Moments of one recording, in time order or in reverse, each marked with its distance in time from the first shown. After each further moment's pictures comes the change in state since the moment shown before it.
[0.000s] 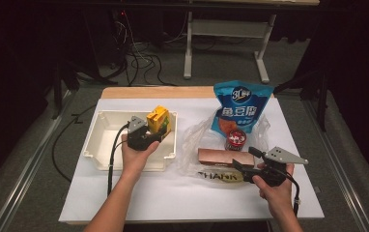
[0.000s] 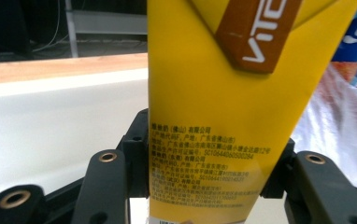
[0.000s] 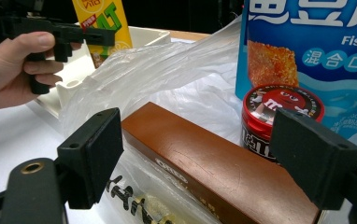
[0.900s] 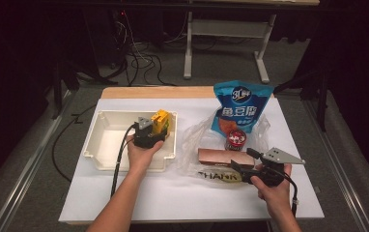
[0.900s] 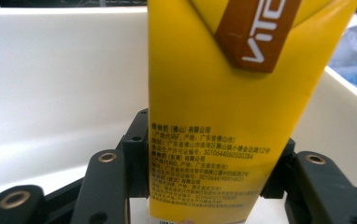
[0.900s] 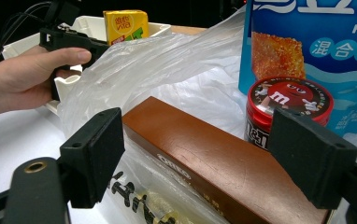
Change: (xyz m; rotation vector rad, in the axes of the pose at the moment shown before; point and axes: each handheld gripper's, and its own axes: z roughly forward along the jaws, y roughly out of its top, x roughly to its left) left arm 0.004 -0.017 0.034 0.139 0.156 0.010; right arm 0.001 -0.004 0.004 0.016 0.004 0.000
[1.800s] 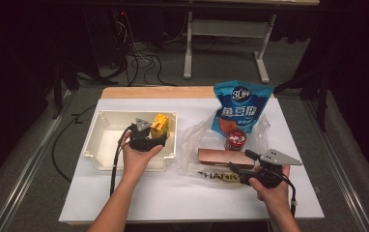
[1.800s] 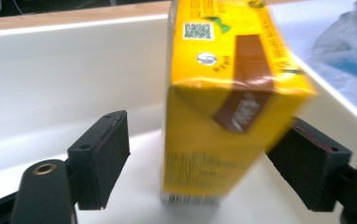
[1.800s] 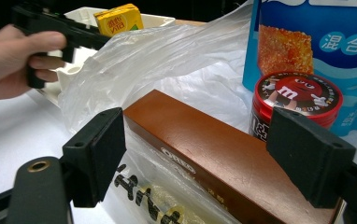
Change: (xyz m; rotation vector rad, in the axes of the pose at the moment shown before) left arm -0.004 0.006 -0.041 0.032 0.009 0.017; right arm 0.005 -0.002 0.001 0.019 0.002 -0.018
